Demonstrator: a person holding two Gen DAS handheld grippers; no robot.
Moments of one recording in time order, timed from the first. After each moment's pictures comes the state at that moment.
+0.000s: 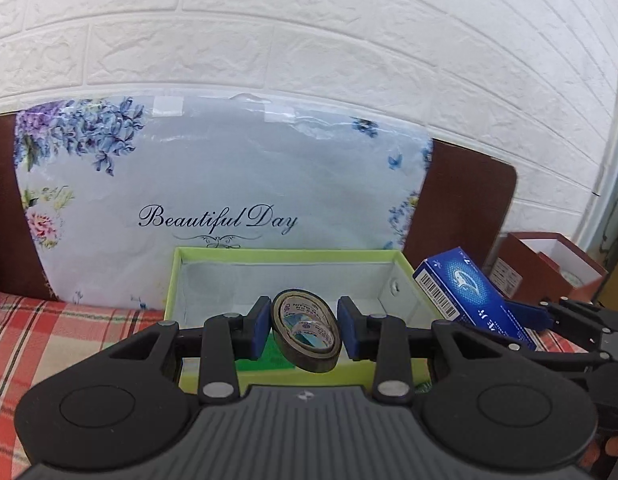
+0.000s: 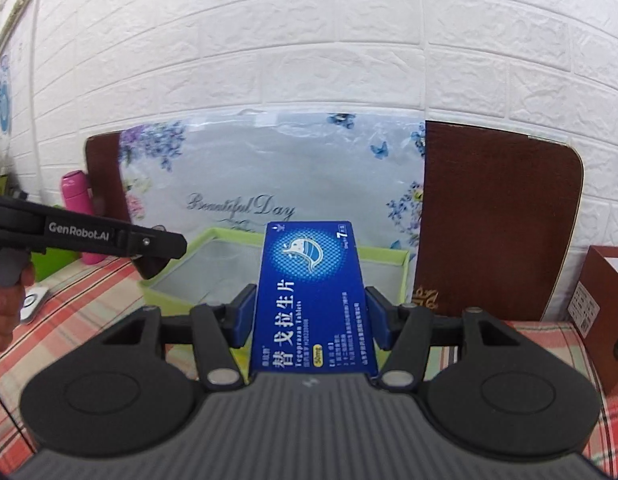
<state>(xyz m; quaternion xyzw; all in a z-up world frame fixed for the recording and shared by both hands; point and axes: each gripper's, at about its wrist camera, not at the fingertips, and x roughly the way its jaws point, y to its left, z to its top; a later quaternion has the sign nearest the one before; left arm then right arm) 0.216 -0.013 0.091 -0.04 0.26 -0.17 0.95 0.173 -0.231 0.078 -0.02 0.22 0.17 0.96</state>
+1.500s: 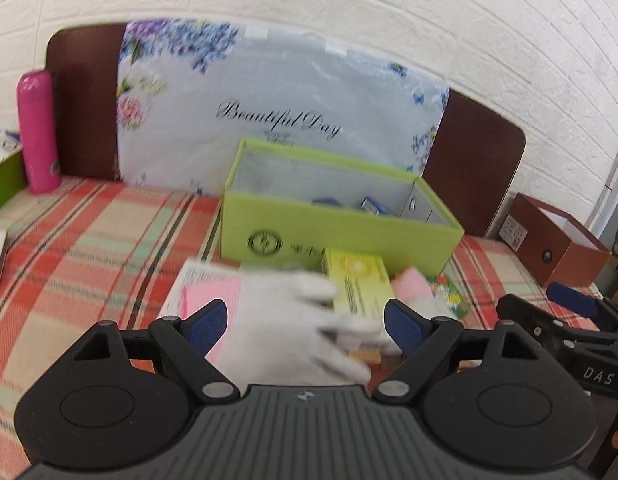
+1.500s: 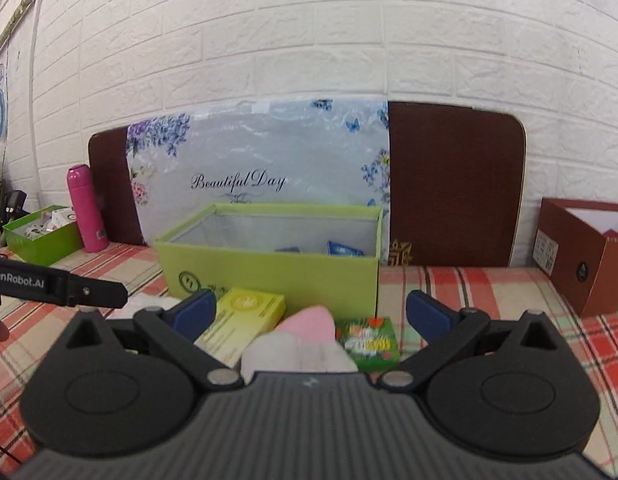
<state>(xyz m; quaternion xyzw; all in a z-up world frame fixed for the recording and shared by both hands) 0.084 0.022 0.029 -0.09 0.30 -0.10 0.95 0.040 -0.245 0.036 0.01 0.20 0.14 0.97</state>
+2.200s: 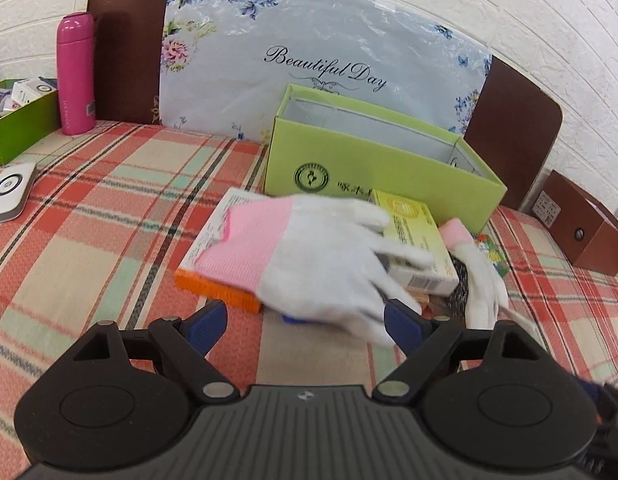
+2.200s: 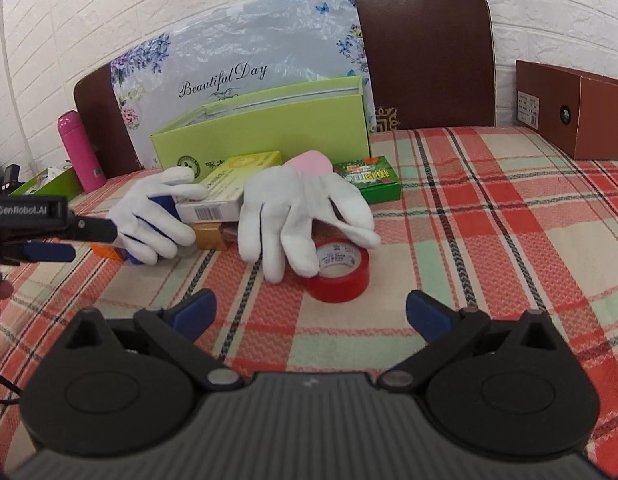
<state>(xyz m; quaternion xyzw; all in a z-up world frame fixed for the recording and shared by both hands) 0.081 0.035 -0.008 -0.10 0.33 -0.06 0.94 -0.006 -0.251 -0.031 0.06 0.30 0.12 0.94</state>
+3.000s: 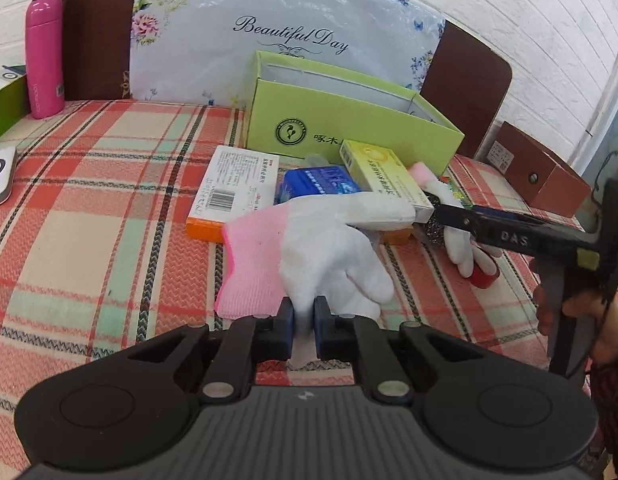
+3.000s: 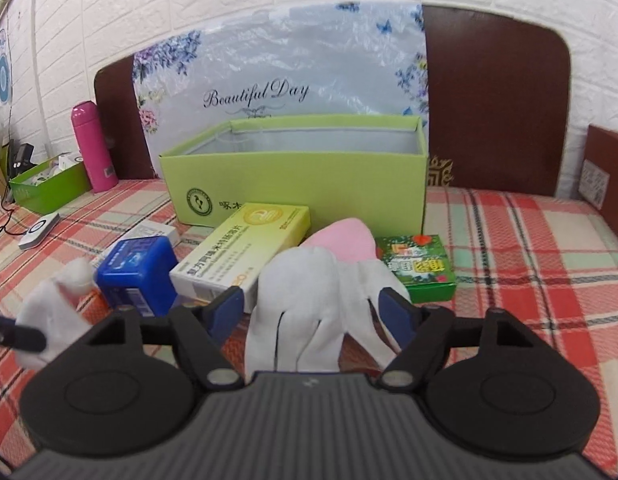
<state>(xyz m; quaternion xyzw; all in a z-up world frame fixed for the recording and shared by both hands) 0.046 0.073 -0.017 -0.08 0.37 -0.16 0.91 0.093 -0.224 -0.018 0.00 0.29 0.18 0.94</state>
